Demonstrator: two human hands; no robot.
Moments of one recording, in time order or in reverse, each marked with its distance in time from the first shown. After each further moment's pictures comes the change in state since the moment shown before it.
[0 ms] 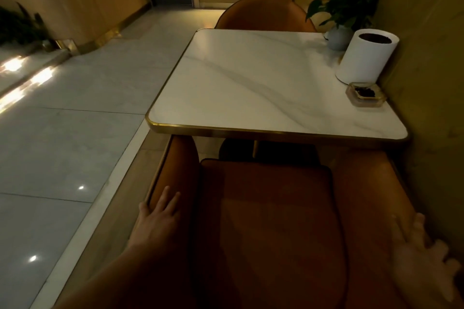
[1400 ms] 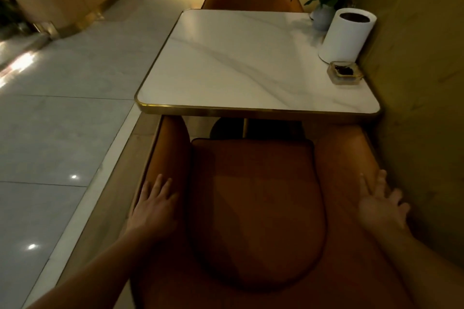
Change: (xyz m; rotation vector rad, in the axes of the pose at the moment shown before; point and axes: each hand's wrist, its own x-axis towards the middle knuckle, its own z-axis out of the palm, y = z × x) left_hand -0.032 0.026 0.000 -0.137 0.035 -0.042; right_hand 0.028 0.013 0.007 -0.036 -0.040 -0.011
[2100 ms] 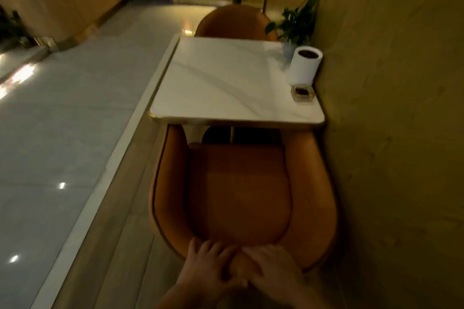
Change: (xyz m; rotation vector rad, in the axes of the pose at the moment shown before) left_hand -0.223 0.144 -0.050 -0.293 -0.242 0.303; right_hand -0.311 -0.017 -0.049 0.369 -0.151 -0.864
